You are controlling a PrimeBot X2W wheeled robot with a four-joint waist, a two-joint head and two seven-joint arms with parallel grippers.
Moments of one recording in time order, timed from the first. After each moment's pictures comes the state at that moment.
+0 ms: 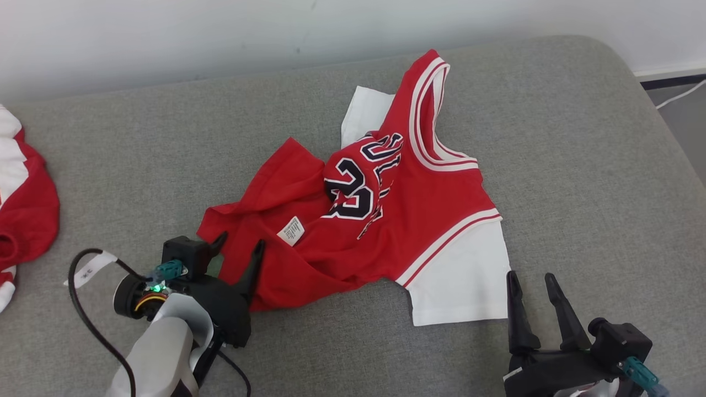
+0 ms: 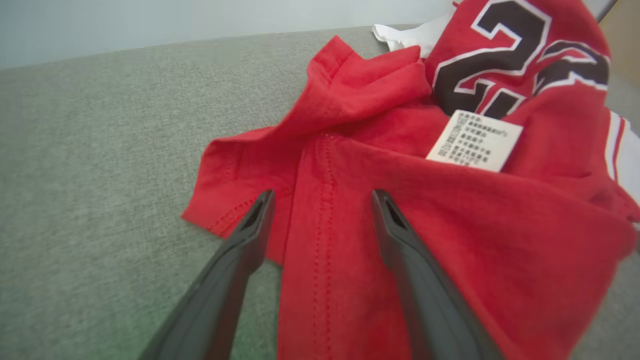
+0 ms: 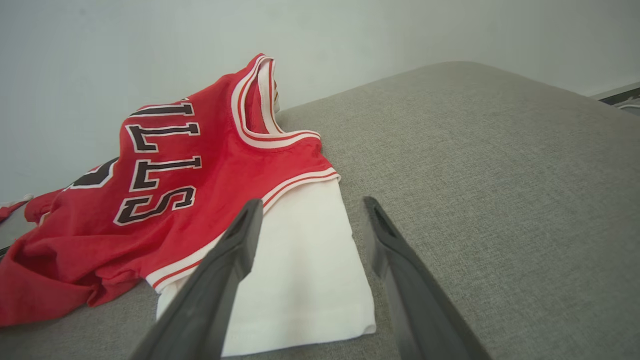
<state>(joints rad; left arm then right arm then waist) -0.70 0.10 -0.33 0.79 -0.23 -0.12 -0.16 -0.11 -0.05 0.17 0.19 0.27 0.13 -0.26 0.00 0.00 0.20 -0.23</state>
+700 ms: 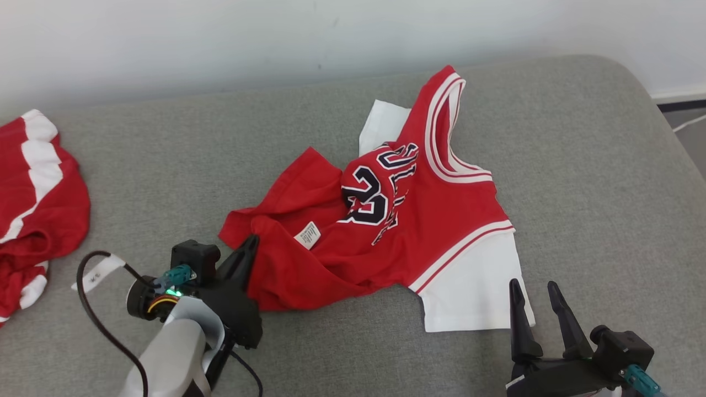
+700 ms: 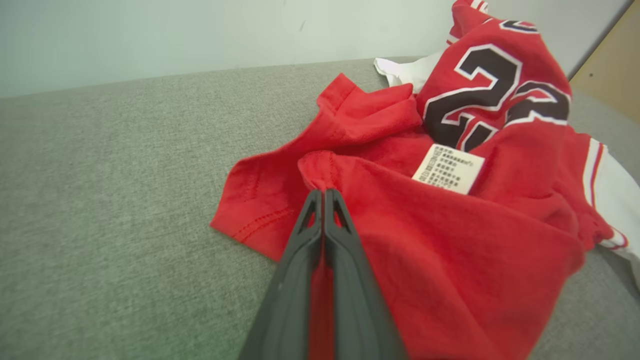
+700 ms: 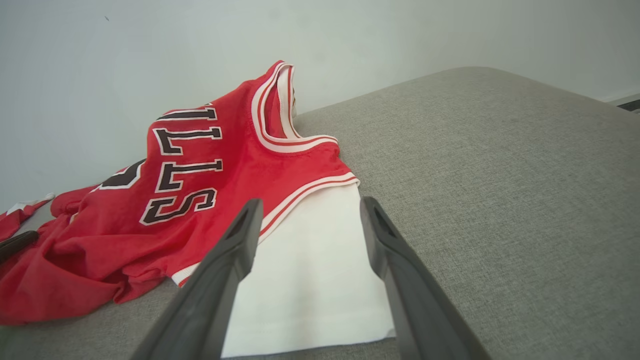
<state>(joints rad) -0.73 0.08 -0.38 0.89 -0.28 -0.13 -0.25 -0.09 -0.05 0.17 0.19 0.27 0.13 -0.26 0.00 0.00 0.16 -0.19</state>
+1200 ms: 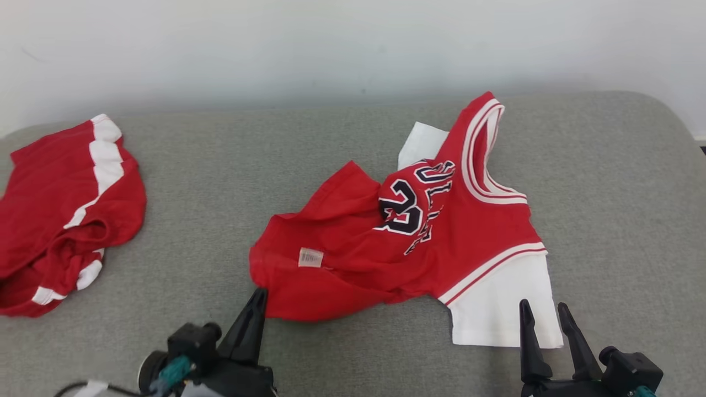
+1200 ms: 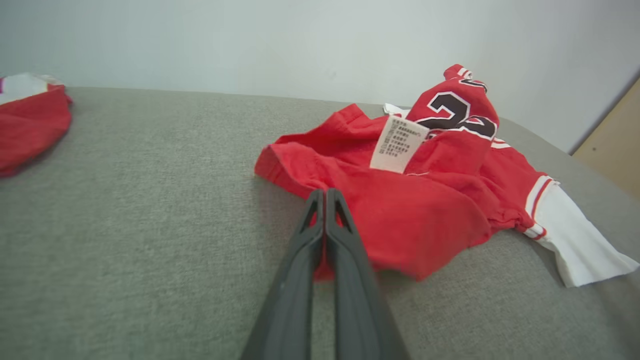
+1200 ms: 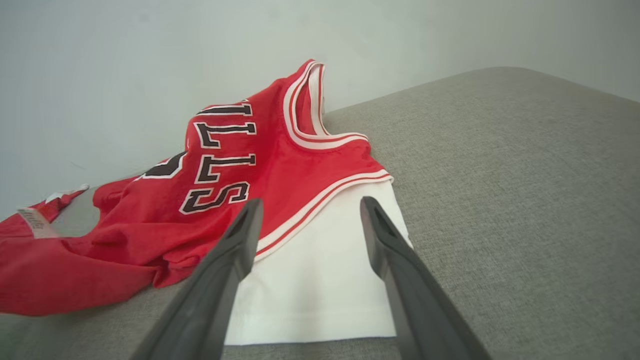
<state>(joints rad) -0.35 0.09 -0.33 0.41 -0.30 -0.02 -0.26 -0.02 -0.05 0.14 0.17 0.26 0.13 -0.26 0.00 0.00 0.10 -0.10</state>
